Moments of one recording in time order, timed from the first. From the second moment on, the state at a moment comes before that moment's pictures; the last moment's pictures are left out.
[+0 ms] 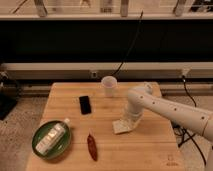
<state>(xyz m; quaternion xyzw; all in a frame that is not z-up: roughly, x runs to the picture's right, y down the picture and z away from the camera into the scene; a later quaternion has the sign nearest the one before) 0.150 0.203 0.835 -0.33 -0.15 -0.29 0.88</state>
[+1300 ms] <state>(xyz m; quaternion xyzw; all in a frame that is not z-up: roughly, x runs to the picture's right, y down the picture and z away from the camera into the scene) 0.191 0.179 0.854 -0.33 -0.07 -0.26 0.90</state>
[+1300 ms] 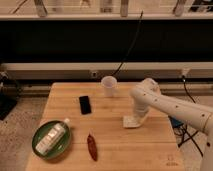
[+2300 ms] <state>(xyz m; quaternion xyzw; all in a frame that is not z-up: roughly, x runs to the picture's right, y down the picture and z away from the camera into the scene) 0.186 0.195 0.839 -0.33 -0.08 -0.27 0.90</state>
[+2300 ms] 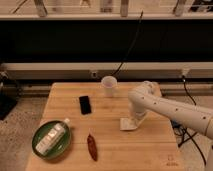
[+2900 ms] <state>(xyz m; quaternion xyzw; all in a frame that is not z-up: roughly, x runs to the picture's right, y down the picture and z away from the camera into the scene) 0.185 0.199 0.835 -0.33 -0.09 -0.28 0.90</state>
